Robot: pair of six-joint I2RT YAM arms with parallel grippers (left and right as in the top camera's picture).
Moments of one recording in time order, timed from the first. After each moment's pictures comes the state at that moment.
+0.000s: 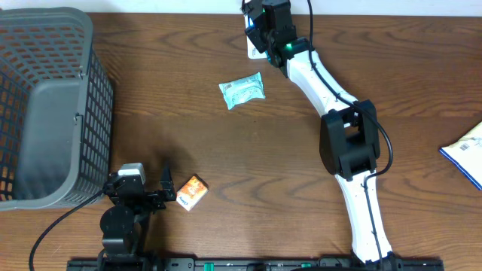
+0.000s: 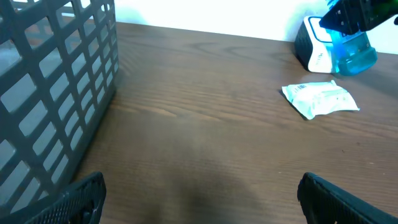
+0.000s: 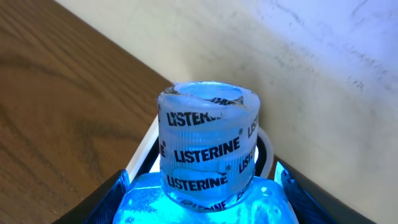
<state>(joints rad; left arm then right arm) -0.02 0.03 0.12 -0.39 -0.01 -0.12 0.38 2.51 2.18 -0.21 0.07 -0.36</state>
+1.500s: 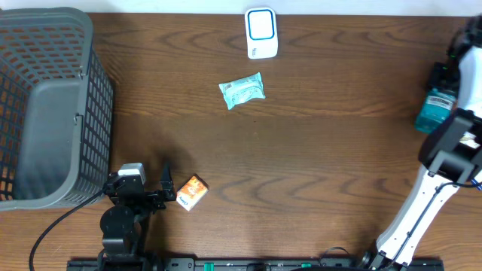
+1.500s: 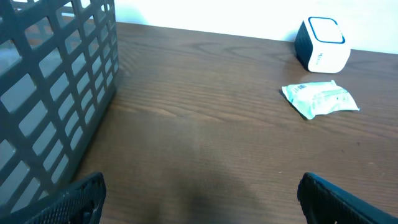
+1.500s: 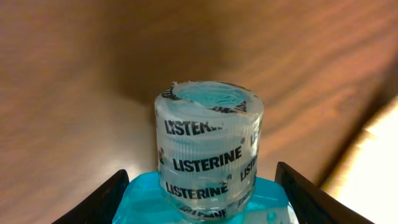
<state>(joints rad) -0.02 0.03 0.12 -0.39 -0.01 -0.12 -0.45 2.50 2.34 -1.20 0.20 -0.01</state>
